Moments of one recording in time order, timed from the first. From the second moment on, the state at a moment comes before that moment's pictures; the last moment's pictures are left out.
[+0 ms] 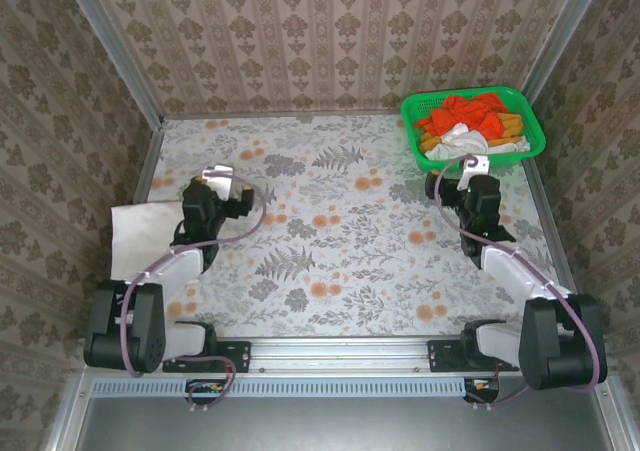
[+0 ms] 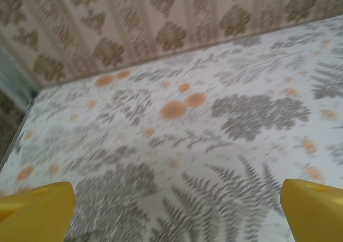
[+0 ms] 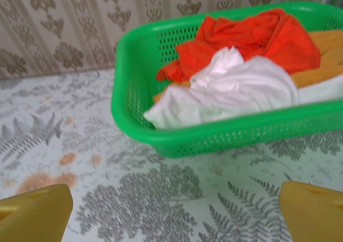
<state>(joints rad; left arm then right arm) -0.20 1.27 0.51 0.46 -0.01 0.18 0.03 1.18 0.58 0.28 0.10 0.13</state>
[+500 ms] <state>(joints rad) -0.62 1.52 0.84 0.36 0.02 0.20 -0.18 1.70 1.38 -0.22 0.13 0.35</state>
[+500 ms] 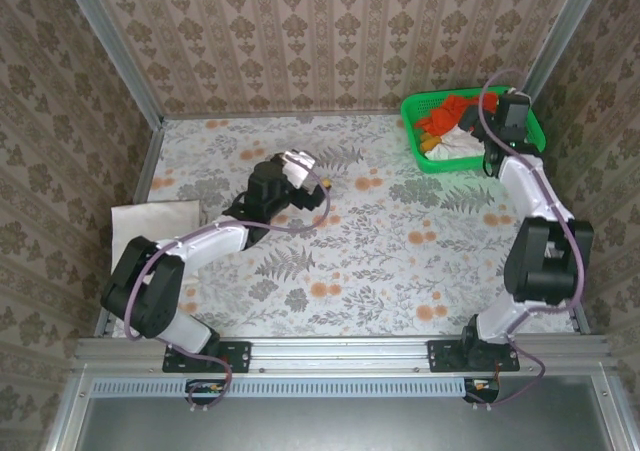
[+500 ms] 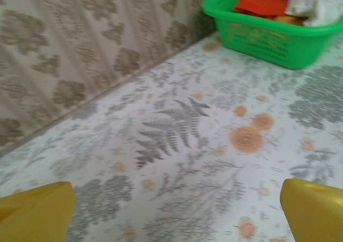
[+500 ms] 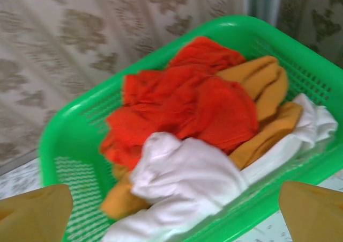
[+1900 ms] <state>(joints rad) -0.75 1.59 0.83 0.36 -0.03 0.16 -0.27 2.09 1.95 -0.54 -0.02 0.40</state>
